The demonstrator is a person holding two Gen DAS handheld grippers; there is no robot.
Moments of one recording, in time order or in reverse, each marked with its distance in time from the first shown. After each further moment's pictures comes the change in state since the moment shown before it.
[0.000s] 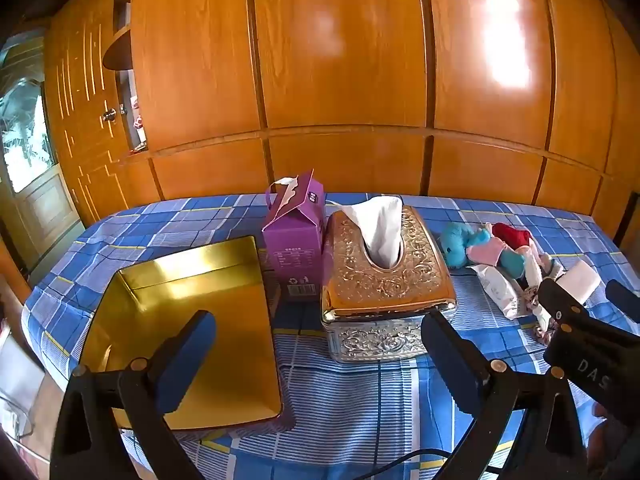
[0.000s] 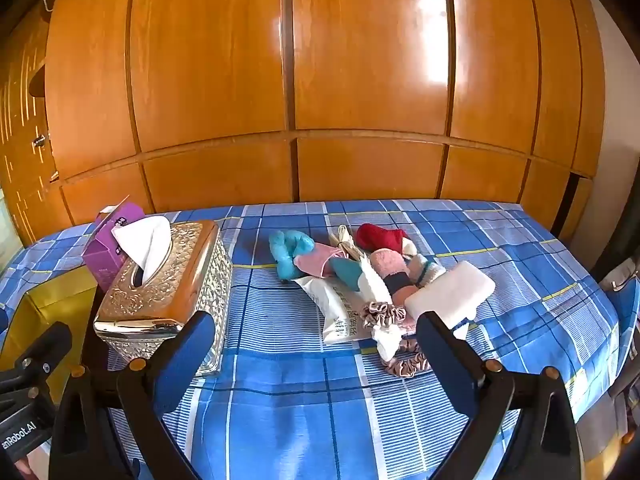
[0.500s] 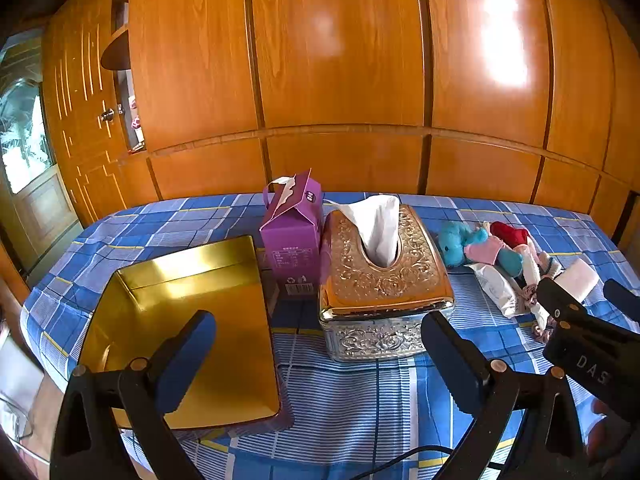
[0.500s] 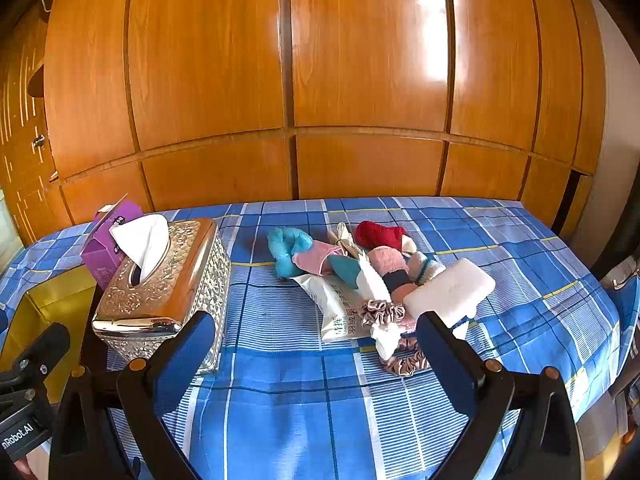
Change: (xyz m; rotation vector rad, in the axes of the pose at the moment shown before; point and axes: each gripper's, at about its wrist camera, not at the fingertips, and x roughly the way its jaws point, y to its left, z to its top) left arm -0.001 -0.002 -0.001 0.001 0.003 -0.005; right arm 0.002 -0.001 -0.002 0.001 0.009 -0.001
